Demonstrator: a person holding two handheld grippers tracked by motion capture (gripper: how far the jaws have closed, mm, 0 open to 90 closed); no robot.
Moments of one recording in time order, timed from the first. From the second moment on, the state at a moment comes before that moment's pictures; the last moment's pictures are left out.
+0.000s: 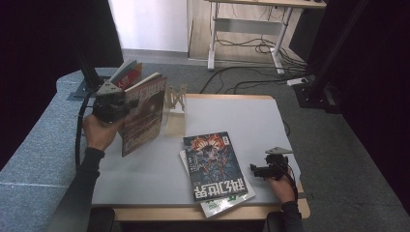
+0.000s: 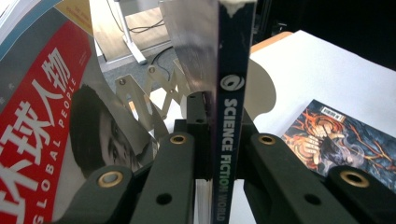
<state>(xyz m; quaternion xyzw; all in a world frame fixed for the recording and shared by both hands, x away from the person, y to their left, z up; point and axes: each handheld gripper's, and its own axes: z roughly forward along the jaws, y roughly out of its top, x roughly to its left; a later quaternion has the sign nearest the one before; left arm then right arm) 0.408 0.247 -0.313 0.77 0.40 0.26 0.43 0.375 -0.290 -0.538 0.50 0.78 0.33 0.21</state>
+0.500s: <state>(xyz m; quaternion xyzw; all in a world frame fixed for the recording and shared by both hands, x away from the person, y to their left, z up) 0.434 0.239 -0.319 0.76 0.41 0.27 0.43 0.375 -0.290 -0.538 0.50 0.77 0.33 0.21</state>
